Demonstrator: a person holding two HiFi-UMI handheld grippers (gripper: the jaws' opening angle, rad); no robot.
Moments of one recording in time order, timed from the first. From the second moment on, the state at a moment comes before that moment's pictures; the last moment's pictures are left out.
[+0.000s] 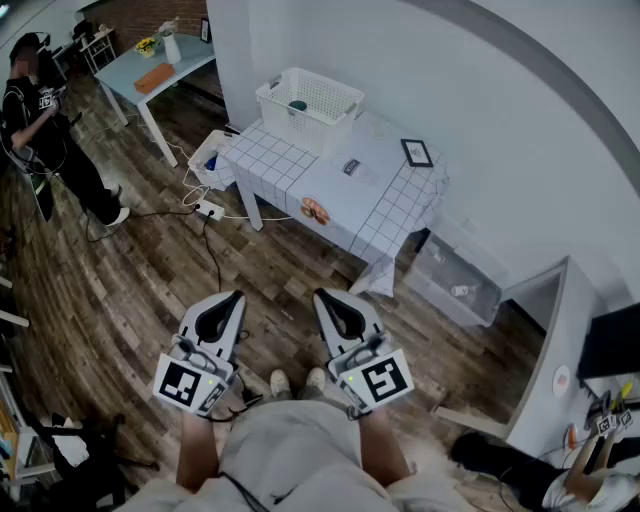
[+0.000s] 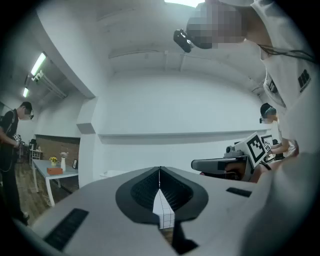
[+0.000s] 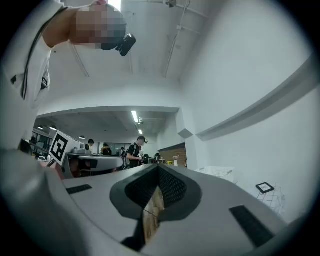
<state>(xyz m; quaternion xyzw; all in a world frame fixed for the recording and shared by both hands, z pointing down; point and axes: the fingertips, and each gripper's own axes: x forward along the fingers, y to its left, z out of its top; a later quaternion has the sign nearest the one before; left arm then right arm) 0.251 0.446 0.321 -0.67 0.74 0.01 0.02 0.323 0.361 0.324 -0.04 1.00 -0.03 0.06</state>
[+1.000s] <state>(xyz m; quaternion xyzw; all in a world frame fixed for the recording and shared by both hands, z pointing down) 0.259 0.396 0.327 -0.66 0.75 0.00 0.01 0.333 0.307 0.325 -0.02 1.00 -0.03 0.06</state>
